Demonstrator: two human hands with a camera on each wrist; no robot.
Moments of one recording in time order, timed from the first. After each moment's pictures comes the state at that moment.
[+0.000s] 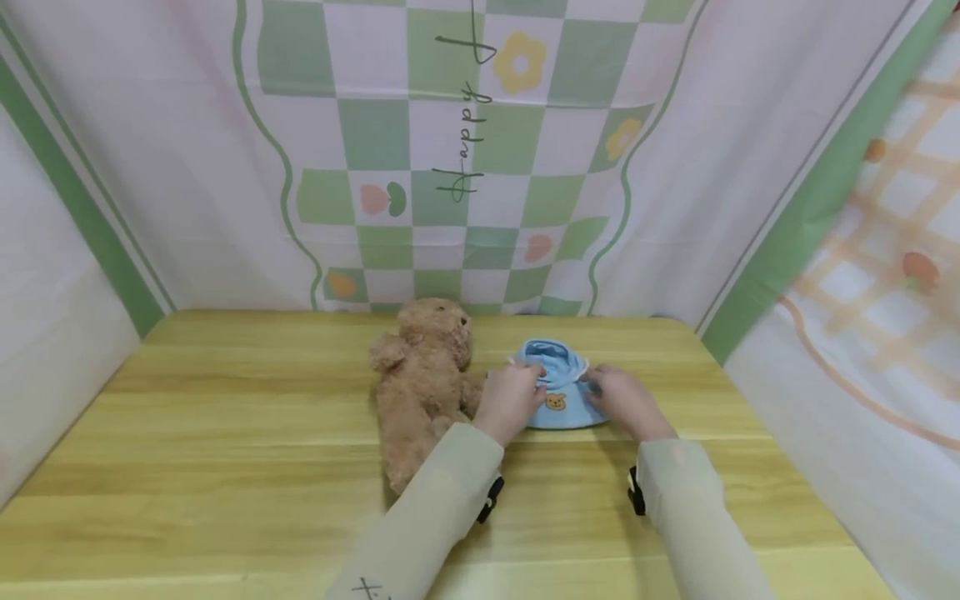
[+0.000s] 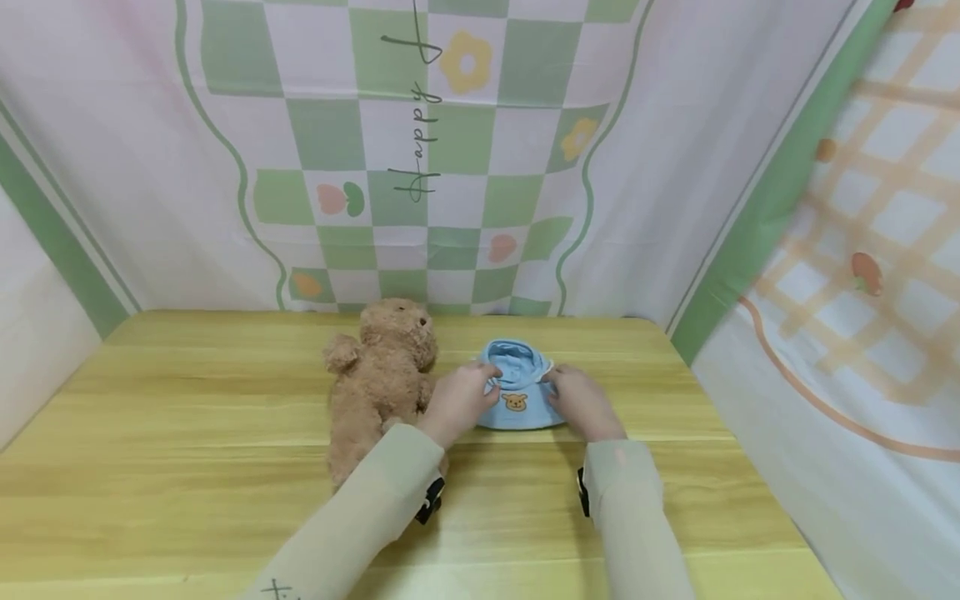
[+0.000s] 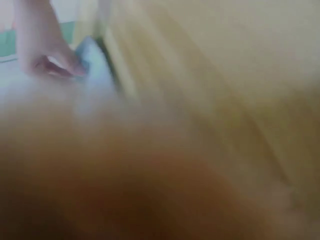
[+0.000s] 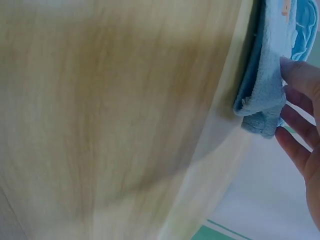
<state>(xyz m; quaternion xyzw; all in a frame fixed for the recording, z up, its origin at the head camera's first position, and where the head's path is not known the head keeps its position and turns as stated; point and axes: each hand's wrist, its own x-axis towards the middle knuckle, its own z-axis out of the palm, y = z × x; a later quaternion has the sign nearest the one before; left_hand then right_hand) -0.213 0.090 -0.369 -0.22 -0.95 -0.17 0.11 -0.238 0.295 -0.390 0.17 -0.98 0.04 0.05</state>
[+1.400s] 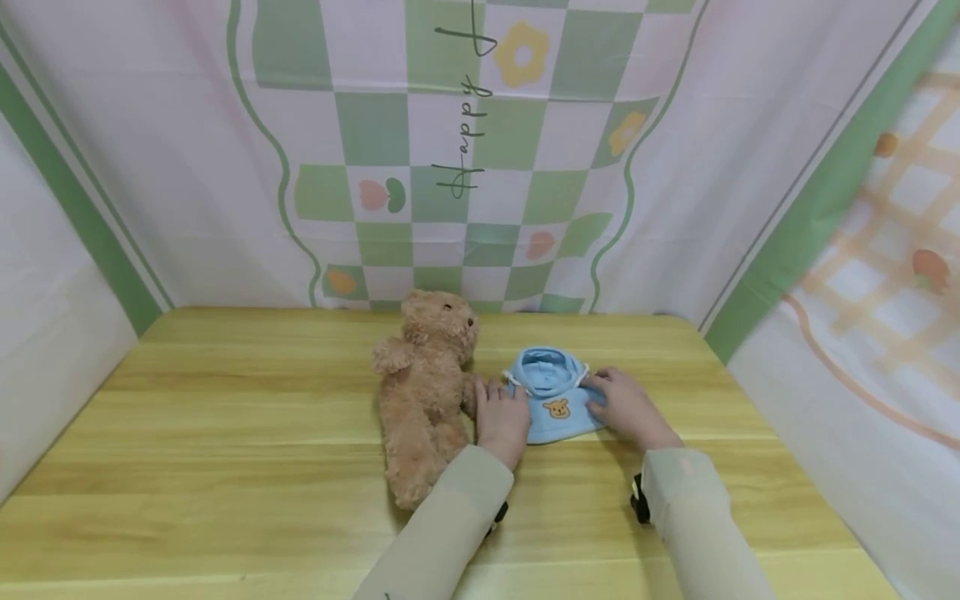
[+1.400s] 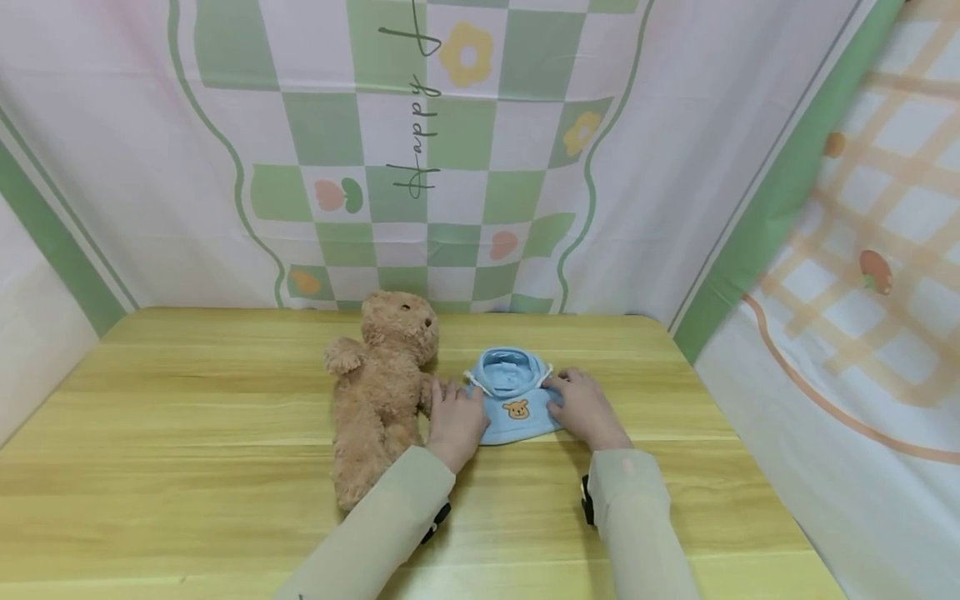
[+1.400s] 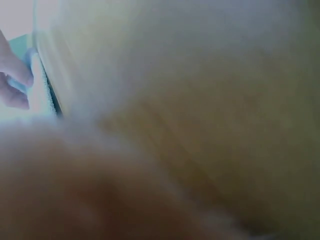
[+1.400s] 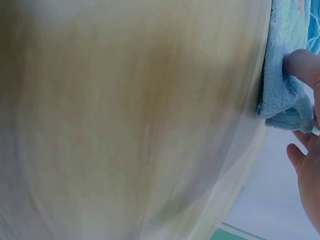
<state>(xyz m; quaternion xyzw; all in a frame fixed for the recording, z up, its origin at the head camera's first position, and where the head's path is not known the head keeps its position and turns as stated) -0.207 0.105 -0.413 -0.11 -0.99 0.00 0.01 -0.235 0.307 -0.407 0.14 -0.99 0.09 0.00</state>
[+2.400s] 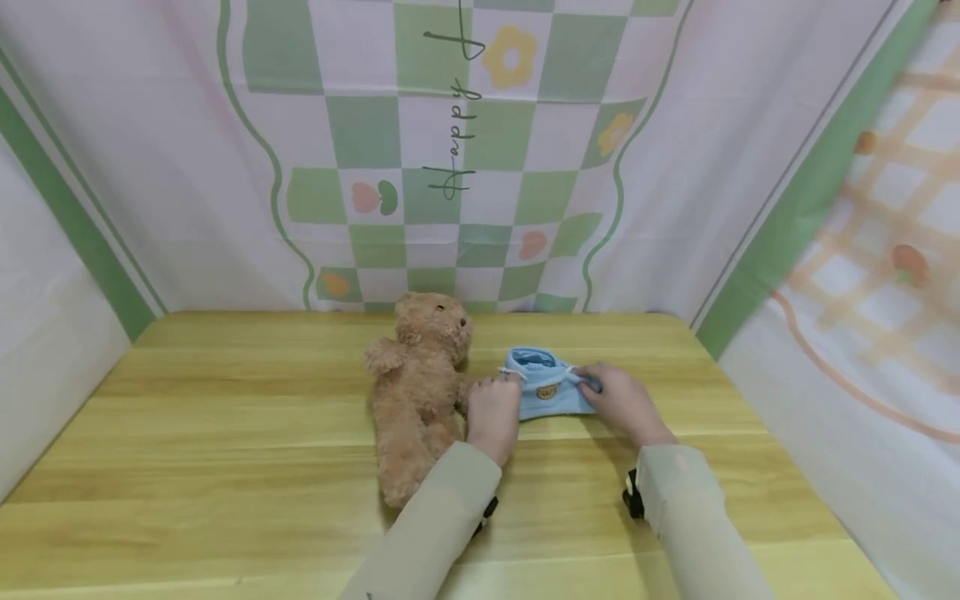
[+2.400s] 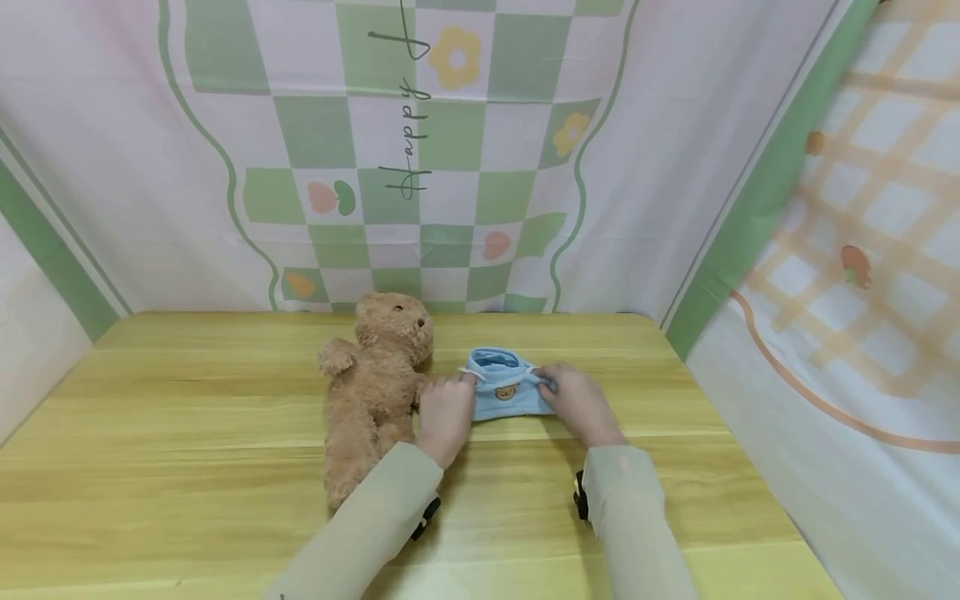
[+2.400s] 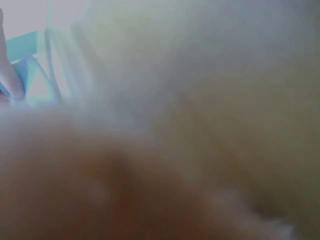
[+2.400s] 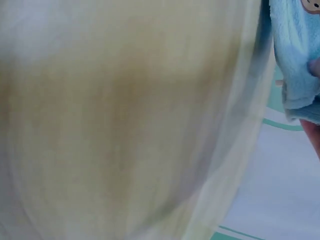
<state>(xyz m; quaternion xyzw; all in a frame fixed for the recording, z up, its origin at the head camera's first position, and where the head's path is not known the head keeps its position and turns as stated) -0.203 0.096 -0.398 -0.12 -0.98 -0.06 0.15 -0.225 0.298 -0.393 0.10 -0.98 0.15 0.06</state>
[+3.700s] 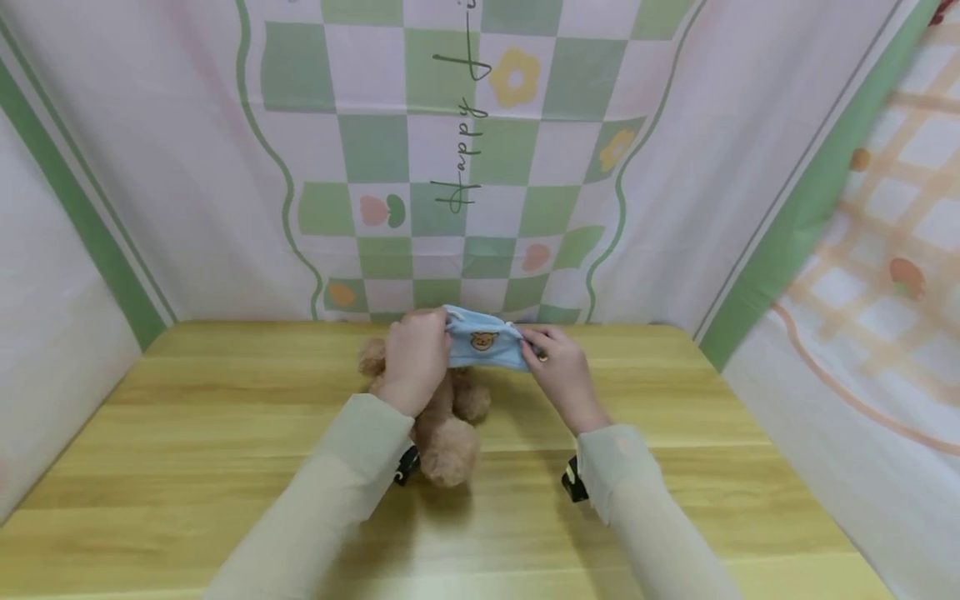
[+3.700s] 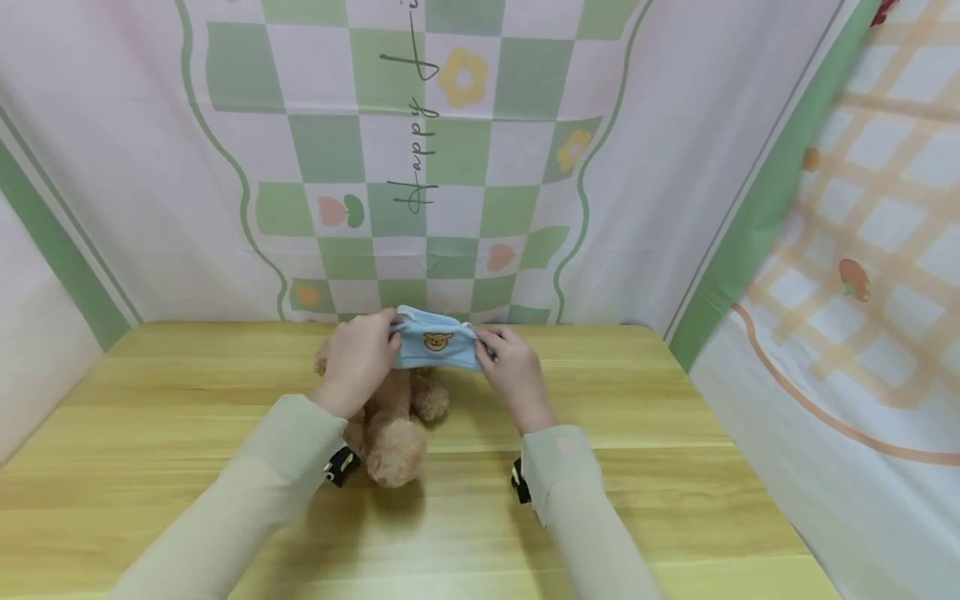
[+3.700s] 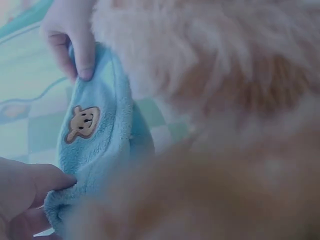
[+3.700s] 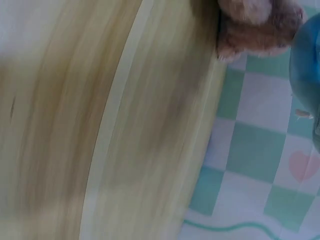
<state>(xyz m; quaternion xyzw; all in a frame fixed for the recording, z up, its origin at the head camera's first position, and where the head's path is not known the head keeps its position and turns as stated) -0.214 -0.011 -0.290 -0.11 -0.95 -0.16 0.24 -0.245 0.194 -0.356 0.20 -0.88 0.23 0.35</state>
